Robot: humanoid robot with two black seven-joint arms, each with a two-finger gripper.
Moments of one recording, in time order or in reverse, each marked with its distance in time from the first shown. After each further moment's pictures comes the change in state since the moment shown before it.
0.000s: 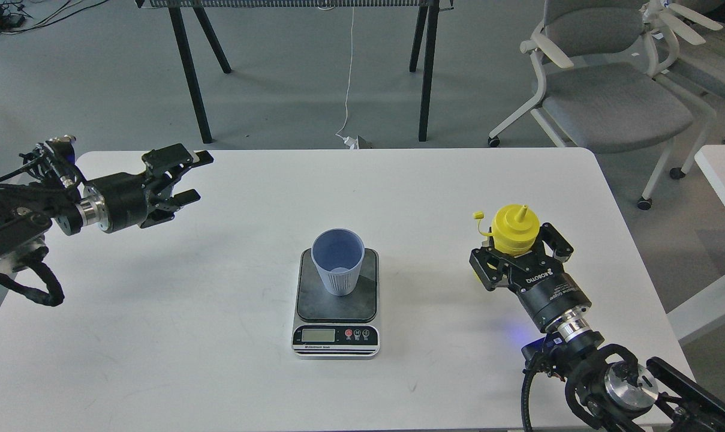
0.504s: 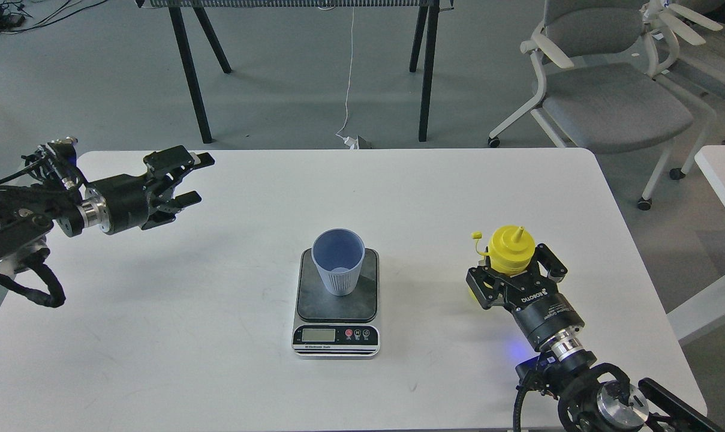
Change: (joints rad) left arm 0.003 -0.003 0.001 0.000 0.000 0.000 0.000; right arm -0.025 0.058 -0.004 -0.063 -0.005 0.022 -0.027
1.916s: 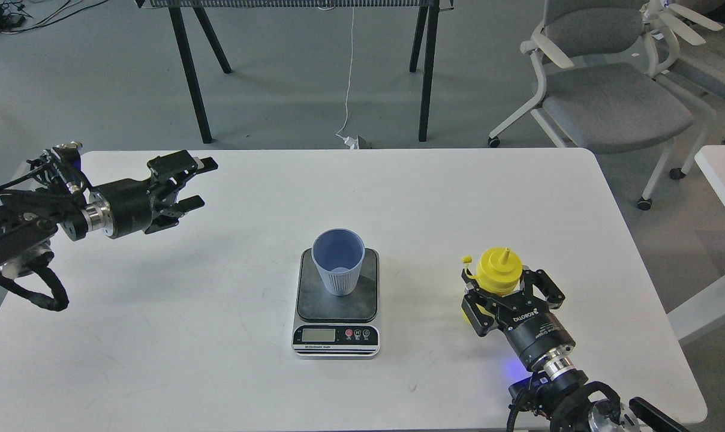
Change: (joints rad) left arm 0.011 -0.011 0.000 0.000 0.002 0.000 0.000; right arm -0.060 0.018 -0.017 -0.018 -0.005 0.000 0.007
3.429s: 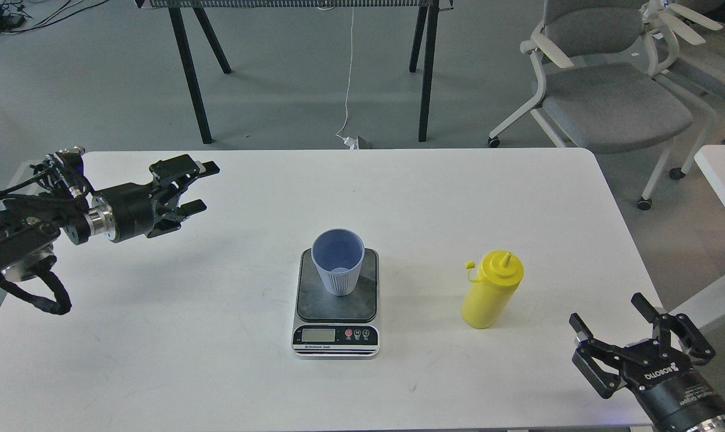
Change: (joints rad) left arm 0.011 -0.005 -0.005 -0.001 -0.003 0.000 0.000; right arm -0.482 -0.387 0.355 0.499 0.012 0.000 0.017
